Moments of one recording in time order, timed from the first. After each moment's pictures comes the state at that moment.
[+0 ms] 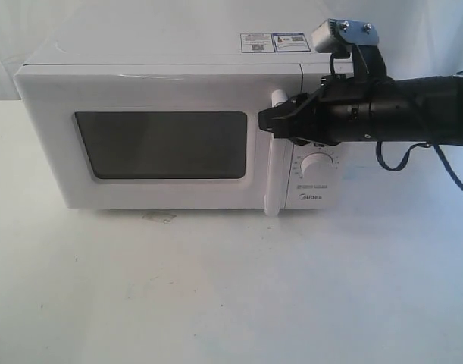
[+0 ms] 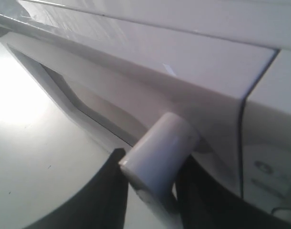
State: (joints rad) left arm 0.03 0.00 0.02 0.05 0.45 0.04; right arm 0.13 1.59 -0.97 1.63 0.63 -1.66
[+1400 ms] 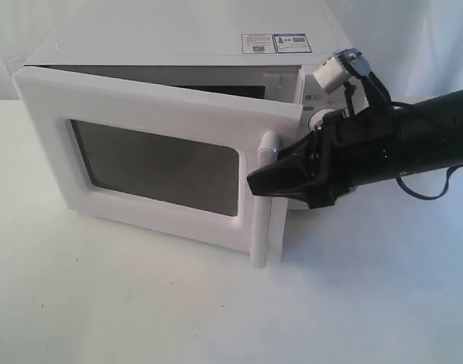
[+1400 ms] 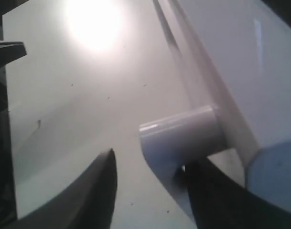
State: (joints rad) left arm 0.03 0.00 0.02 0.05 0.45 0.04; right arm 0.11 1.47 -0.89 1.28 0.99 -1.52
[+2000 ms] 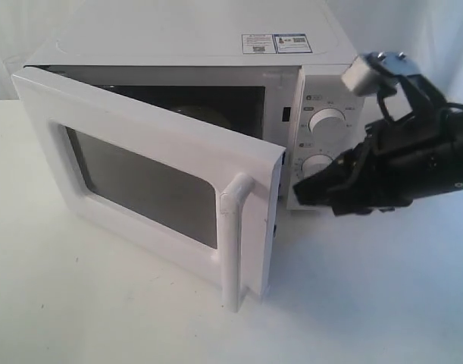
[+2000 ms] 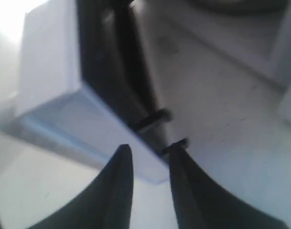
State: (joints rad) left arm 0.03 0.00 0.02 0.05 0.45 0.04; right arm 0.12 1.23 -0.83 0.94 0.79 -1.01
